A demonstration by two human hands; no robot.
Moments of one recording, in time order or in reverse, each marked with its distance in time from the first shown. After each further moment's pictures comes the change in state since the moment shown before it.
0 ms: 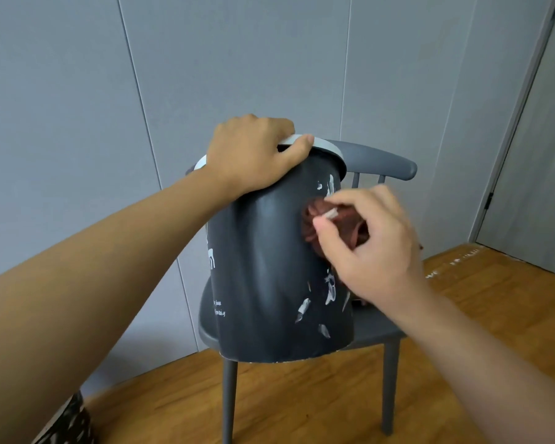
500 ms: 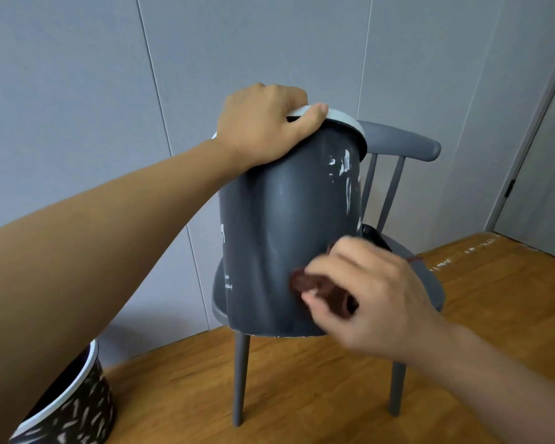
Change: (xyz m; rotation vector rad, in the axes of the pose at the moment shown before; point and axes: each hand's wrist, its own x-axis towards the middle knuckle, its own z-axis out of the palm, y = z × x) left_hand 0.001 -0.013 0.003 -0.097 0.012 0.005; right_hand -0.052 -0.015 0.002 -0.108 -0.346 -0.347
